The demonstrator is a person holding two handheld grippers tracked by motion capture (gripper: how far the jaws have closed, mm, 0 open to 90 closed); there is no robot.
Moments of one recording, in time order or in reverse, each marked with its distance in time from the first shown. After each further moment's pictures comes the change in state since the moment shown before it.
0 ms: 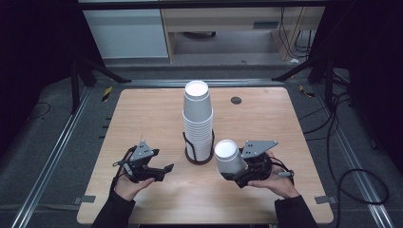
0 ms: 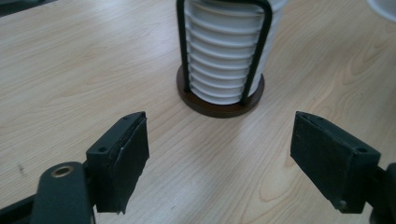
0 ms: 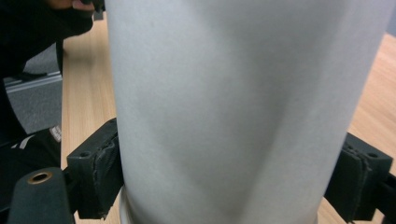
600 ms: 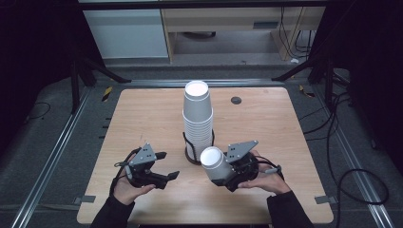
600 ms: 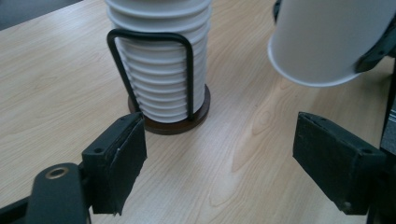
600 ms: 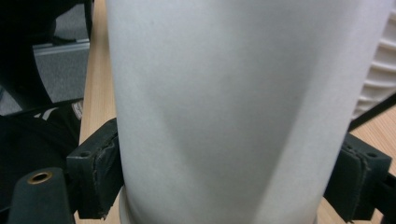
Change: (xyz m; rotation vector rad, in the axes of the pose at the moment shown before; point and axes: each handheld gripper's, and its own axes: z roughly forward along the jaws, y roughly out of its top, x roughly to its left) left arm -0.022 0.017 -0.015 -0.027 -0.145 0.080; right arm 0.008 0.015 0.031 0.092 0.122 -0.114
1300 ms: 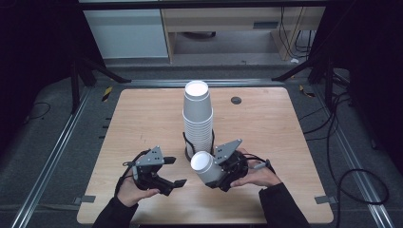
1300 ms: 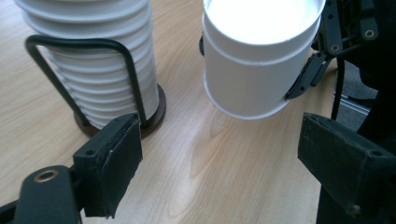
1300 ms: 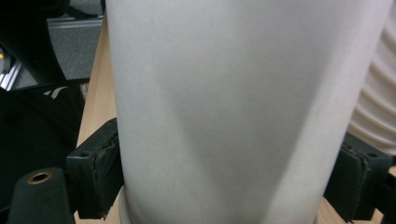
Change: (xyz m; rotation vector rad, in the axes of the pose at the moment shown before) left arm -0.011 0.007 0.012 0.024 -0.147 0.015; right arm -0.006 0.007 0.030 0.076 0.110 -0.072
